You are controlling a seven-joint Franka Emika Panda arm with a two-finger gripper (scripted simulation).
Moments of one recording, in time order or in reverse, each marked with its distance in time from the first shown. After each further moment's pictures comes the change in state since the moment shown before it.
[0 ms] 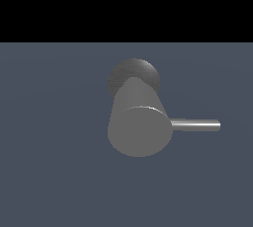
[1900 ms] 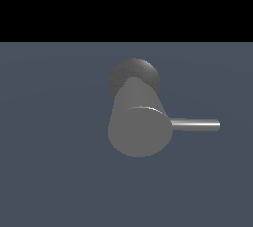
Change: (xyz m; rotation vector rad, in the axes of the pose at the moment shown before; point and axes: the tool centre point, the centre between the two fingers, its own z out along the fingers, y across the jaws) arm -0.330 -0.007 0.101 -1.024 -0.880 -0.925
